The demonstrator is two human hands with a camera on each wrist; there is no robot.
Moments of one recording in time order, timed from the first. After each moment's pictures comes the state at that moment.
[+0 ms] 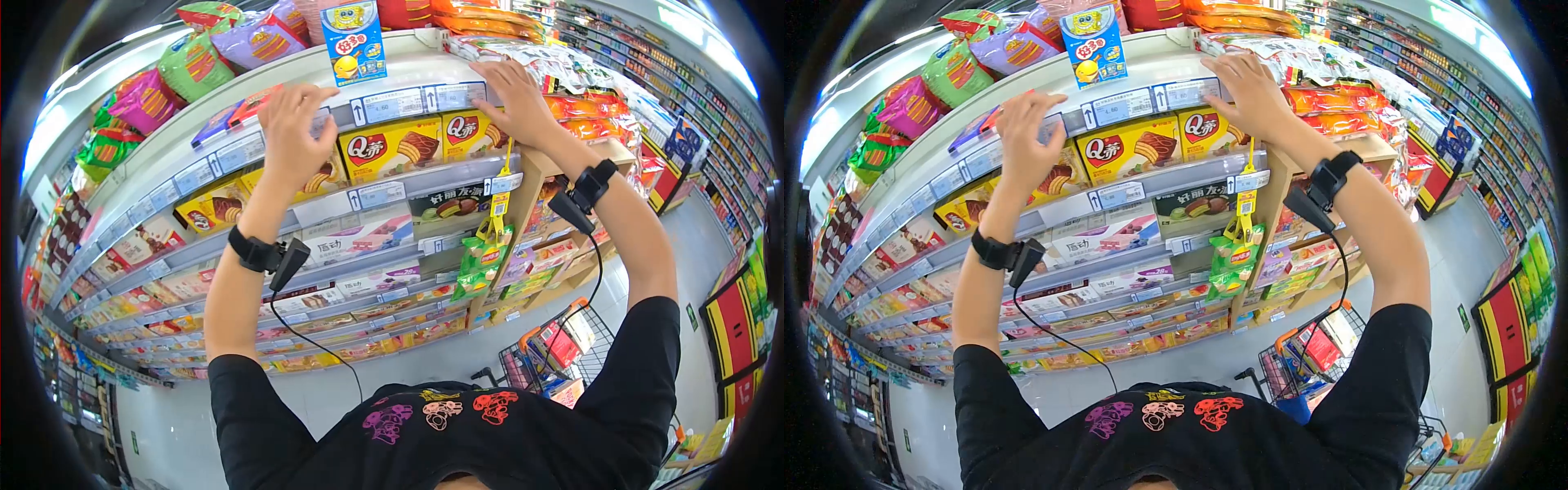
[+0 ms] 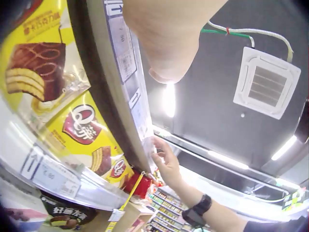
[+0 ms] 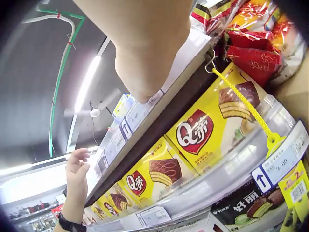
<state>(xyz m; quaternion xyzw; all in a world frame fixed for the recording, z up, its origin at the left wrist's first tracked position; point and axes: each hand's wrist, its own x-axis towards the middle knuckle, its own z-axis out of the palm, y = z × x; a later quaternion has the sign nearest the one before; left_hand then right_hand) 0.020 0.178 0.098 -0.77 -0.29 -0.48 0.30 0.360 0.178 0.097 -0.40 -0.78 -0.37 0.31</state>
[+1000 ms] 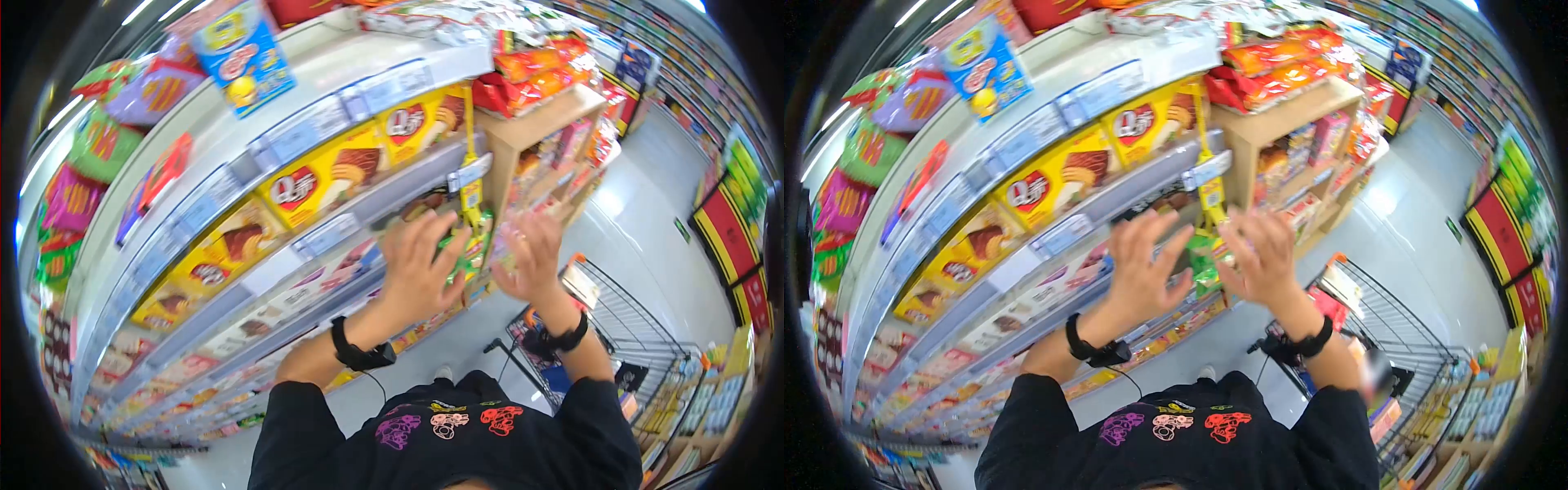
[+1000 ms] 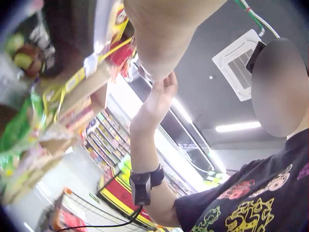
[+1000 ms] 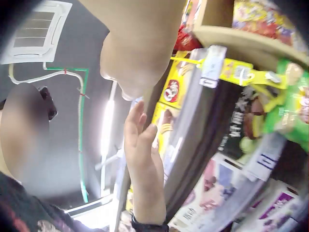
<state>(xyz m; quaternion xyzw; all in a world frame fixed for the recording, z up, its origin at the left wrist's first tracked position) 0.150 0.130 -0.057 -0.91 -0.14 -0.38 0.04 0.338 0.040 -0.081 -0.51 -0.67 -0.36 0.40</state>
